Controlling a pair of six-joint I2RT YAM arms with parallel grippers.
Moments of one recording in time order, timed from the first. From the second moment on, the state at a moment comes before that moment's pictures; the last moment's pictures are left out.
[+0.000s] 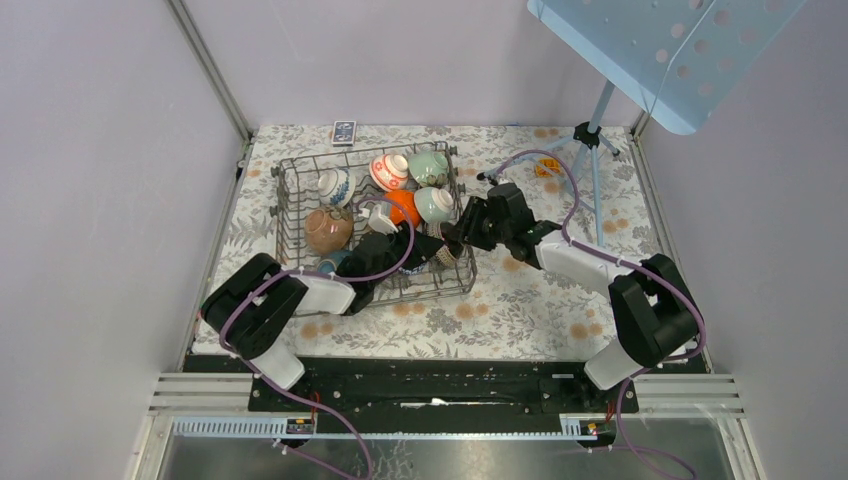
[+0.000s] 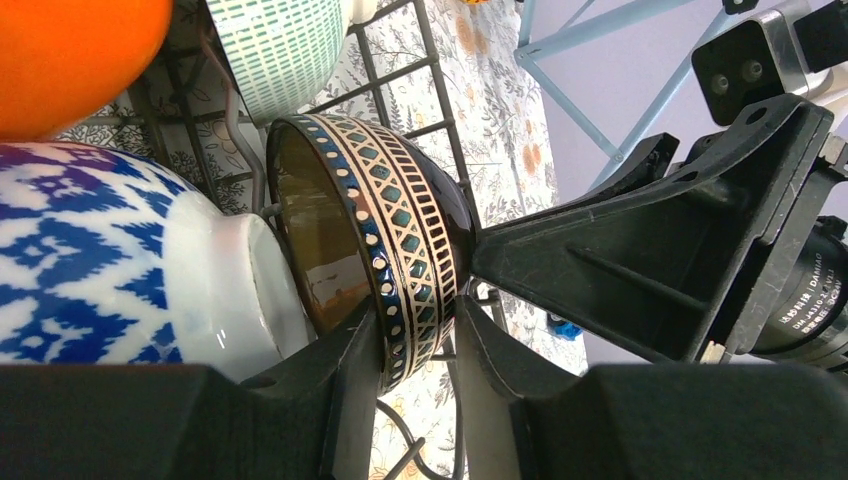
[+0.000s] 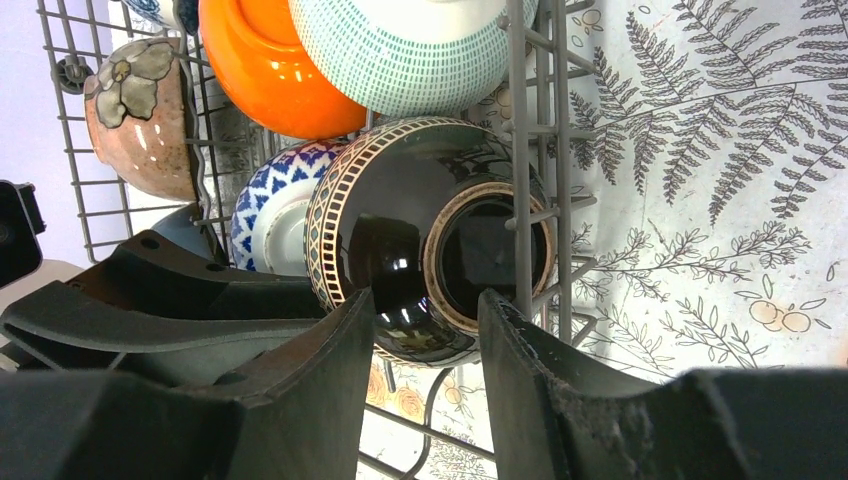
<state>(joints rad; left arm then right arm) -0.68 1.61 0.52 0.86 0.04 -1.02 0.56 1.57 0.93 -0.04 -0.14 0.78</state>
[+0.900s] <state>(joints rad) -0.66 1.72 0.51 1.07 0.10 -1.05 0.54 1.53 0.89 0.03 -0.16 0.75</state>
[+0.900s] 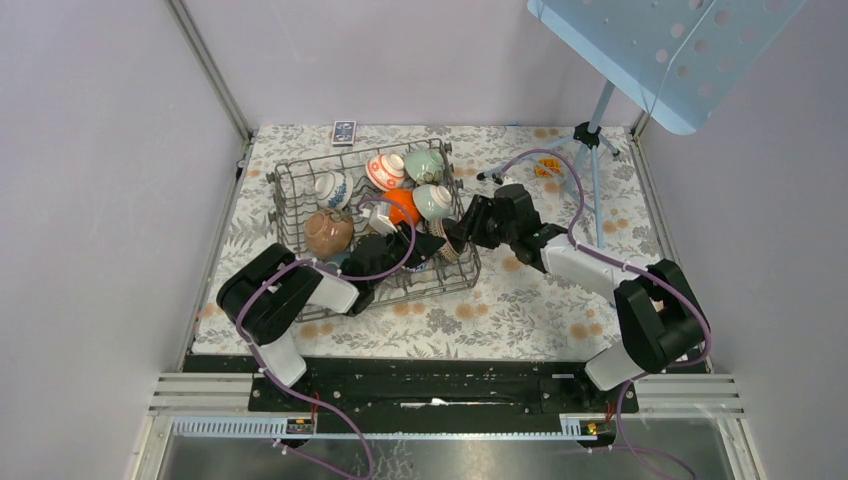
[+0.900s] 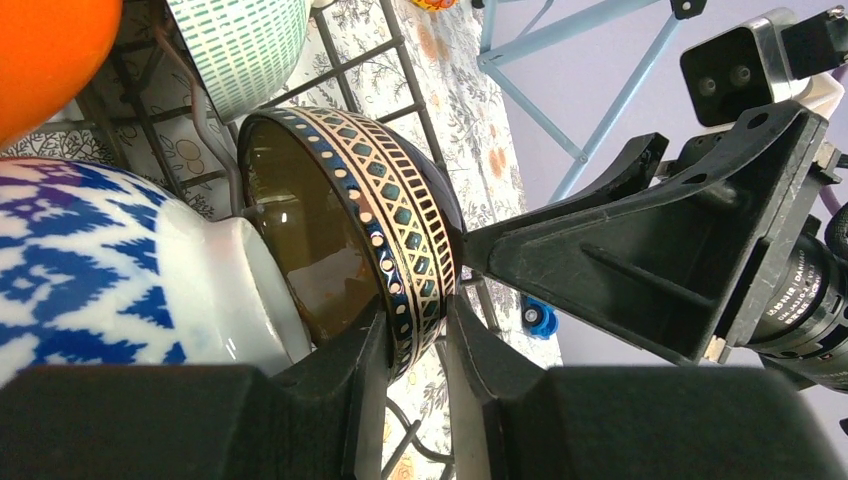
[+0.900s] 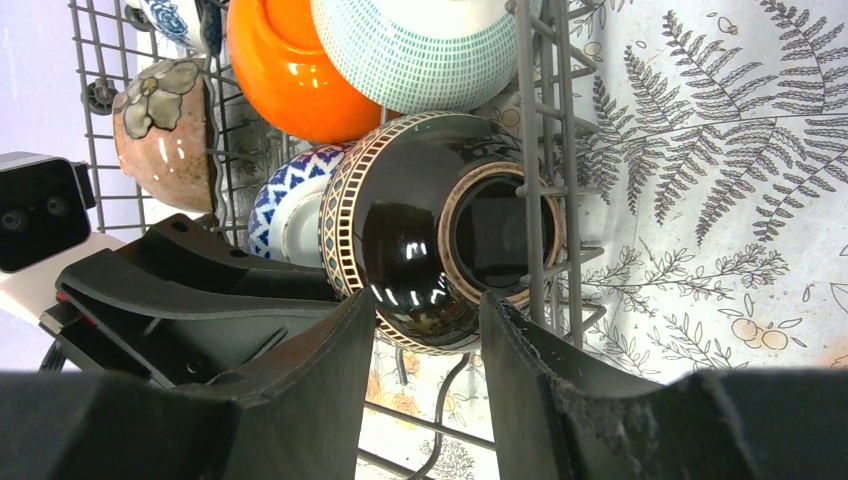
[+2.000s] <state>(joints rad) -0.65 1.68 0.48 1.15 0.19 -1.05 0.53 1.43 0.87 -0.02 -0.18 0.72</state>
